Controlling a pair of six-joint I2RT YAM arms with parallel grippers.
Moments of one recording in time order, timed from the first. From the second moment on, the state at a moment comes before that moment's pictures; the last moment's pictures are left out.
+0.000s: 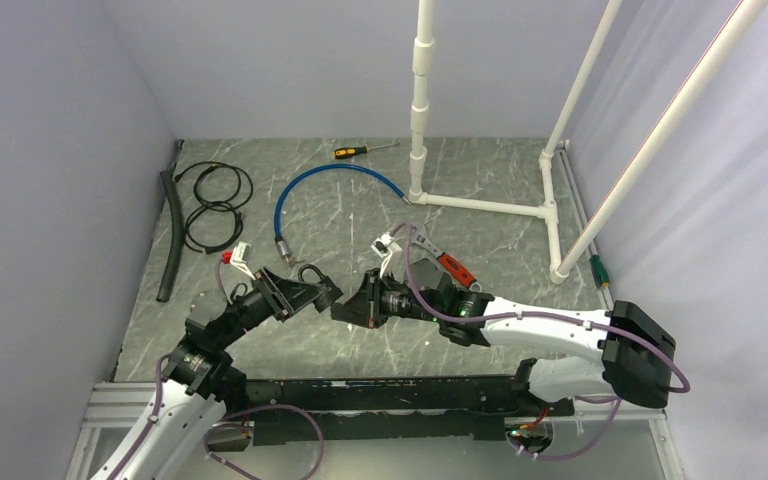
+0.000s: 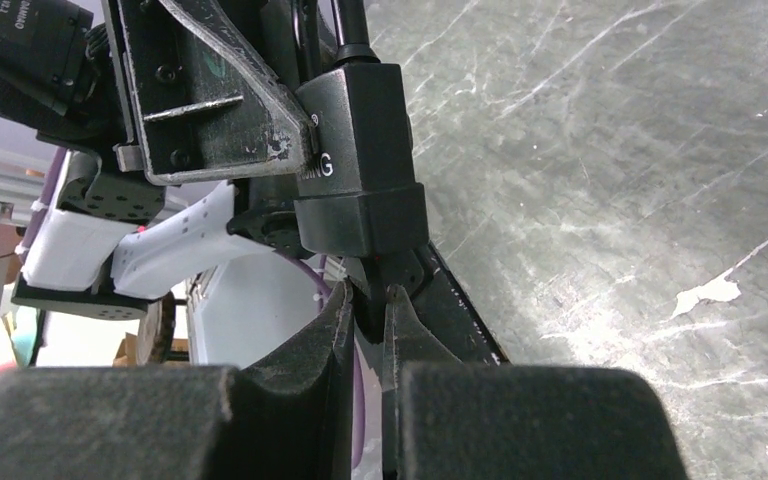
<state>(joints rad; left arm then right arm) -0.43 0.29 0.25 0.01 0.43 -1.19 1.11 1.25 0.67 0.32 -0.19 0.86</state>
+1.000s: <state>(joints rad) -0.43 0.26 0.40 0.40 0.67 -1.11 1.11 1.21 0.67 0.83 -0.55 0.97</state>
